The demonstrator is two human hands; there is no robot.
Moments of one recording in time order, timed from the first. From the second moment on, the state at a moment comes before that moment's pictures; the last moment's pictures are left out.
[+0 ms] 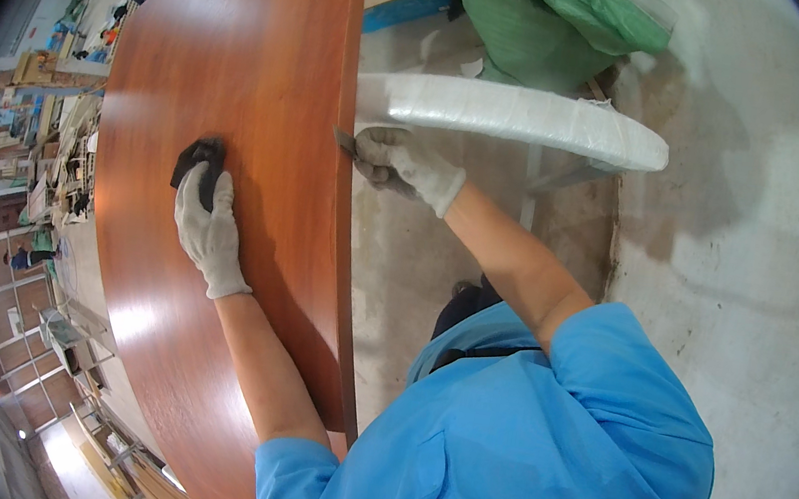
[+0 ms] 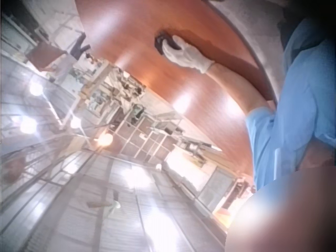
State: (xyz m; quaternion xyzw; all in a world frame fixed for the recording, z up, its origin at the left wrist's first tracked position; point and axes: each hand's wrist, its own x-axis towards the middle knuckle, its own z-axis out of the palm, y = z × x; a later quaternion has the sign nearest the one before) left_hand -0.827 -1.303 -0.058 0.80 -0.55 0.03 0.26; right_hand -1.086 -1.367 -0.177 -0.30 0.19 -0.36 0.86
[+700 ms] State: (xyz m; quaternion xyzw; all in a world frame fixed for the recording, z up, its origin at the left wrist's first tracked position) left_hand -0.821 -1.302 -0.059 0.79 -0.55 0.02 0.26; right_hand -1.084 -1.339 -0.176 -0.27 0.08 -0.37 0.89
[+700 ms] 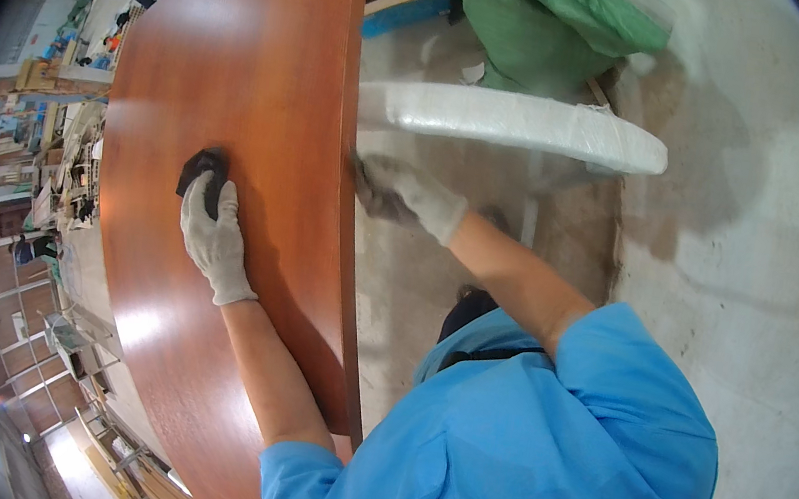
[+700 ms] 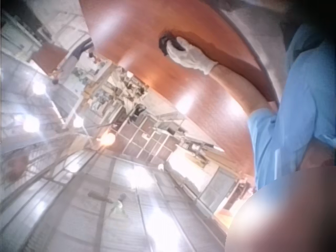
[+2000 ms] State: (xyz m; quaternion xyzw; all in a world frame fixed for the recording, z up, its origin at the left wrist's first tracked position) left_hand -0.829 -1.316 -0.061 0.72 -0.52 -0.05 0.46; right_hand -1.087 -1.405 -0.053 -0.87 0.44 -0.21 0.09
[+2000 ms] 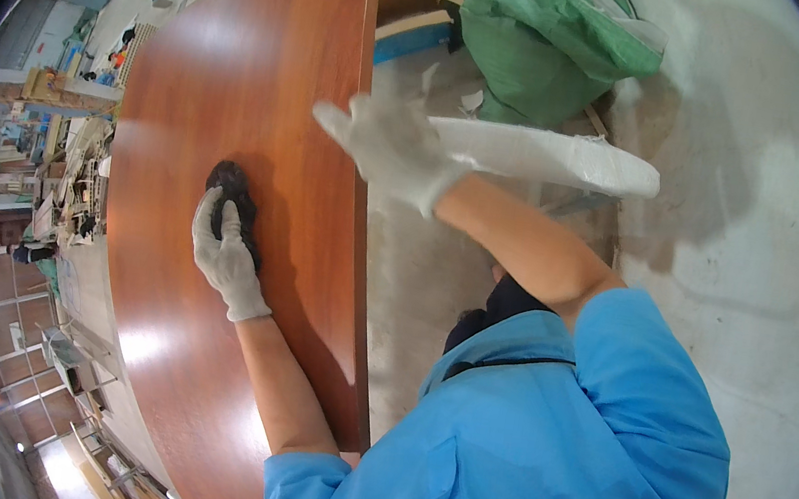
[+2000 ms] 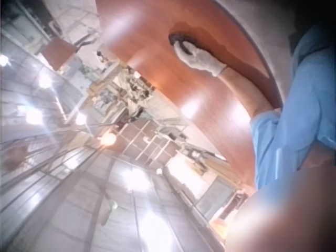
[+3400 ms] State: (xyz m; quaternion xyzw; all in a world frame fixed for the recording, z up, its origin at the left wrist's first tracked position) left_hand -0.950 -1.402 -0.030 0.54 -0.81 -0.06 0.21; right_hand -1.251 -1.381 -0.056 -0.59 0.43 -0.43 0.54
